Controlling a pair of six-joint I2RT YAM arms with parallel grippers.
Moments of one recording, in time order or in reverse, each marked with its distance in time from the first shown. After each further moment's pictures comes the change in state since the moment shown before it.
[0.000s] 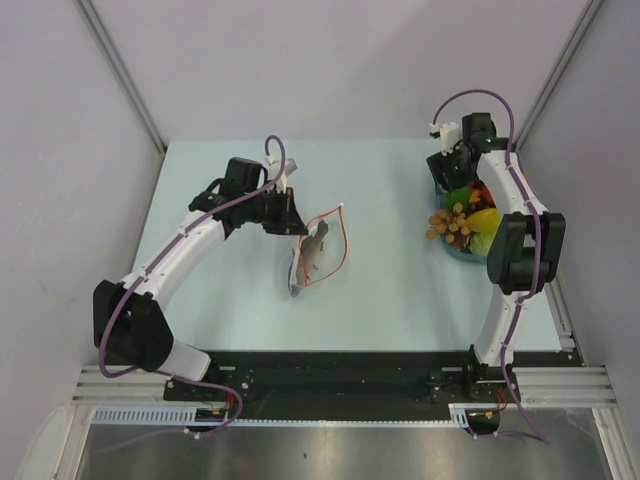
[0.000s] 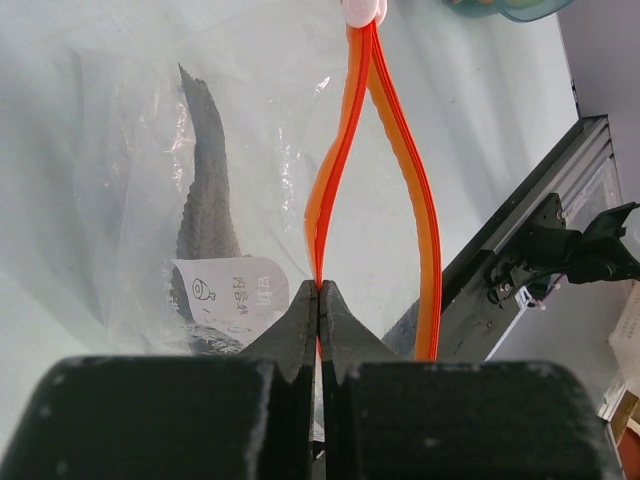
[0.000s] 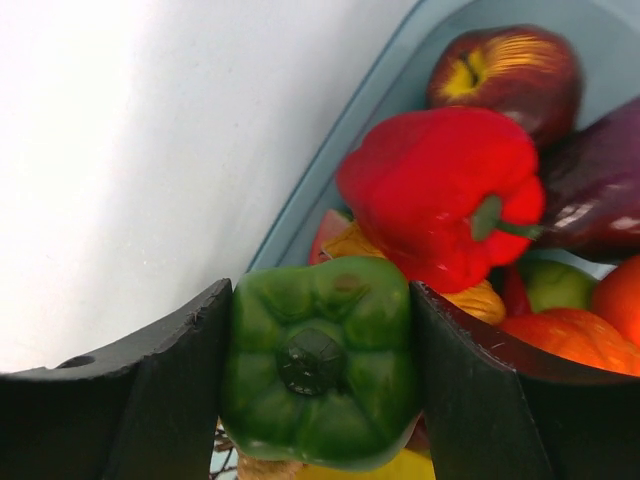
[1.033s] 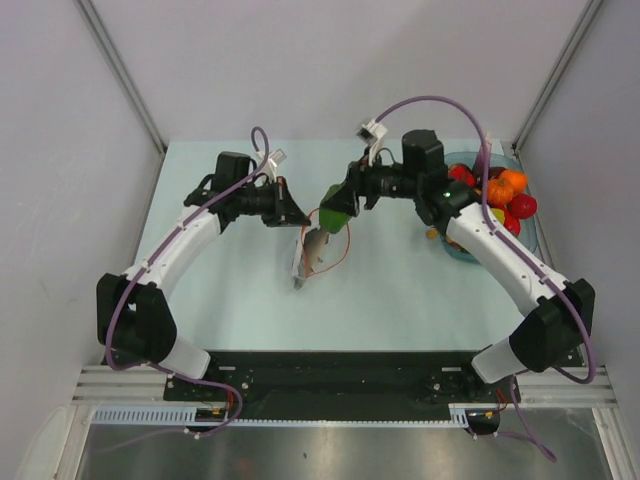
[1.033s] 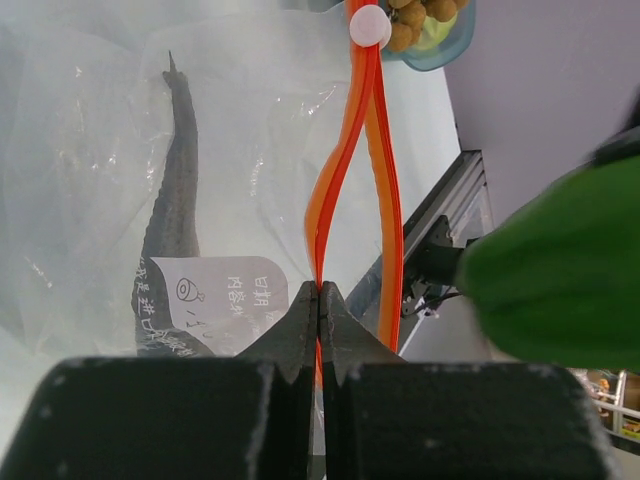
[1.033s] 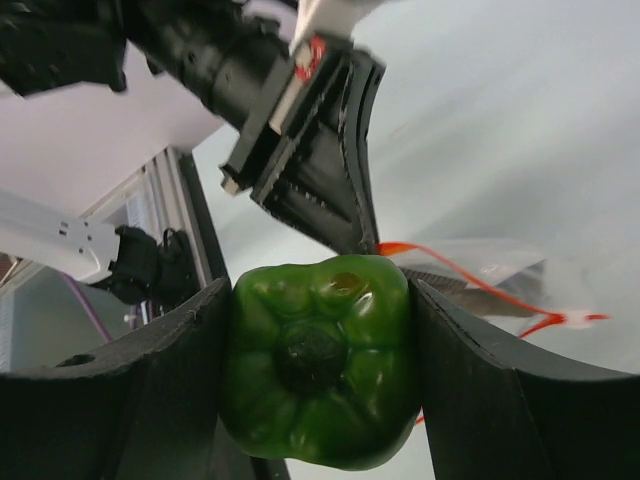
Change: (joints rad) left arm 0.082 0.042 0.000 0.103 0.205 -0.182; right arm 0.496 -0.526 -0.362 0.554 -0.580 0.666
